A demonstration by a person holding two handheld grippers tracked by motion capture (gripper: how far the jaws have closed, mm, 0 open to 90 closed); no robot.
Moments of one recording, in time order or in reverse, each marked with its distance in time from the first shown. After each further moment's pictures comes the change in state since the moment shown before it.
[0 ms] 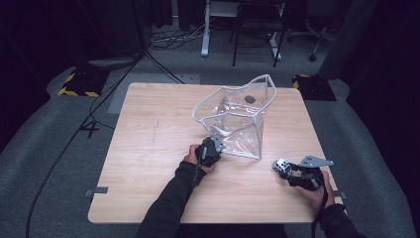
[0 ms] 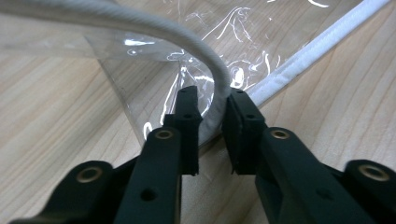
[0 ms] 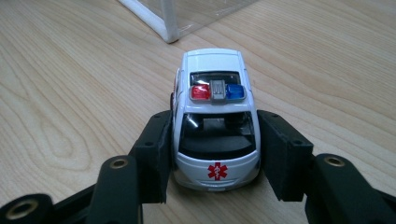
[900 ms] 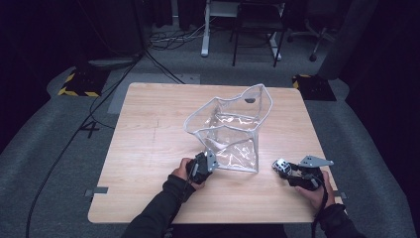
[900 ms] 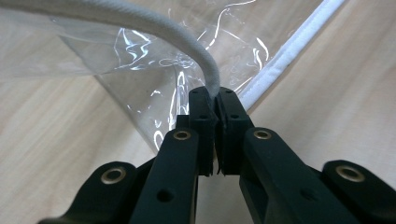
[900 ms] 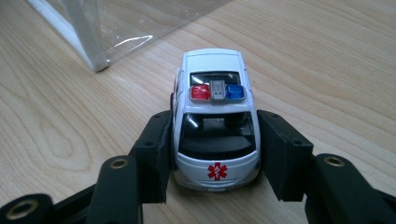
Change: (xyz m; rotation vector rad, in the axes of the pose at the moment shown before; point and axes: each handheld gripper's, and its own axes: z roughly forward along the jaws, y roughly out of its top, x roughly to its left) left arm -0.026 -0.032 -0.056 0.006 -0.049 0.085; right arm -0.001 0.000 0.000 0.003 0.001 -0.005
